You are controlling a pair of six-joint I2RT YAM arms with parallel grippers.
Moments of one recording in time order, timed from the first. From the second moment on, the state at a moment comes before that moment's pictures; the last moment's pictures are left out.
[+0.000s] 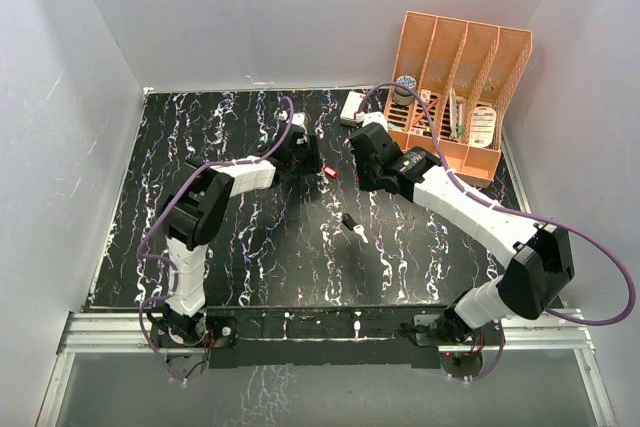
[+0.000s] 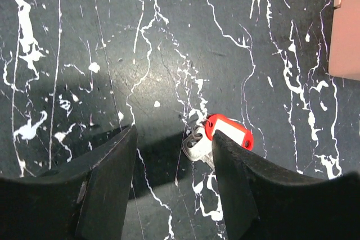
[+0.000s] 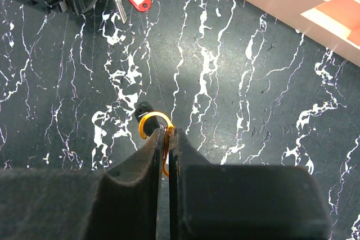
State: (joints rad) left arm -0.54 2.04 1.26 0.09 -0.06 -0.46; right arm 0.68 1.45 1.28 -0.71 0.32 0.37
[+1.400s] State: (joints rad) left arm -0.54 2.10 1.32 0.14 0.07 -0.43; right arm 0.68 1.45 1.28 -0.71 0.32 0.36
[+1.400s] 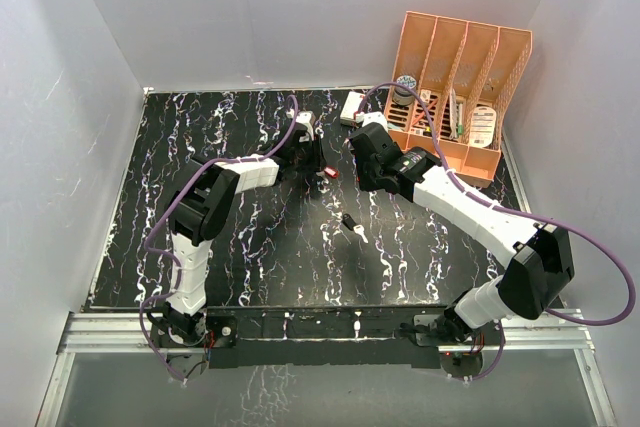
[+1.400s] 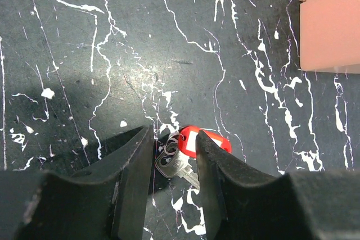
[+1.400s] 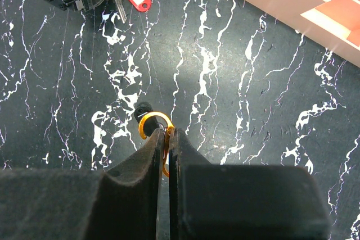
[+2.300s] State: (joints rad) left arm -0.54 2.11 1.31 0.16 0.09 -0.43; right arm 0.68 1.45 1.28 -0.71 0.32 0.36
